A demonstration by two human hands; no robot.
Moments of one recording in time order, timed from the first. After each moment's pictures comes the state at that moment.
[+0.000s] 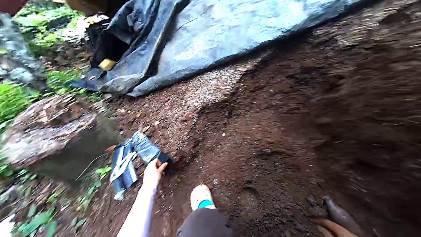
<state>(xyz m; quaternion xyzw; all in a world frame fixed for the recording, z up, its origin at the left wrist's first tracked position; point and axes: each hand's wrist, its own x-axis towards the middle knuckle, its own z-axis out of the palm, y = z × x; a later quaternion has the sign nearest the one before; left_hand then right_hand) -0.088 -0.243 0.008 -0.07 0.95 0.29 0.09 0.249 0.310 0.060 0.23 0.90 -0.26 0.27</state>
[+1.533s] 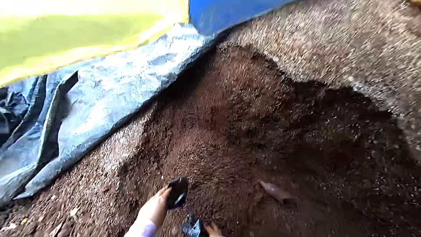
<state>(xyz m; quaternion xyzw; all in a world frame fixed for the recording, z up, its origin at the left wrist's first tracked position) -0.031 0.037 0.157 0.35 0.92 -0.01 0.19 0.136 0.141 -0.147 0.33 0.80 -0.47 0.17</state>
